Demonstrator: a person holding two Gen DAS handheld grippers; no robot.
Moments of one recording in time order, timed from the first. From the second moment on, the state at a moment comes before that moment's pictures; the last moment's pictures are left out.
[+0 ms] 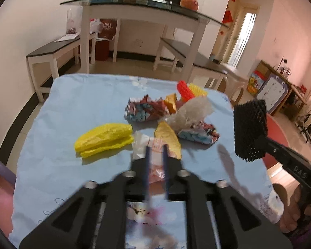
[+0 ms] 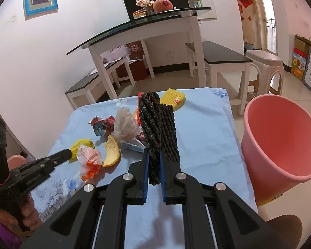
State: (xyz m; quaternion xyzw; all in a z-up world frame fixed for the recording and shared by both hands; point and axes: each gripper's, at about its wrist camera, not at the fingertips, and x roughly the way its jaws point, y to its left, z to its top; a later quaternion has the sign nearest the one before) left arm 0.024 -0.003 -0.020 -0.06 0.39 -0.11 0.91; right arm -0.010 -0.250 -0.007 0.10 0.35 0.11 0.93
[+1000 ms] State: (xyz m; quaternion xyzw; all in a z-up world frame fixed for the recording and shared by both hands) left arm 0.017 -0.022 -0.019 -0.05 0.37 -0.11 0.92; right arm -0.009 -0.257 -0.015 0.10 0.35 0.12 0.92
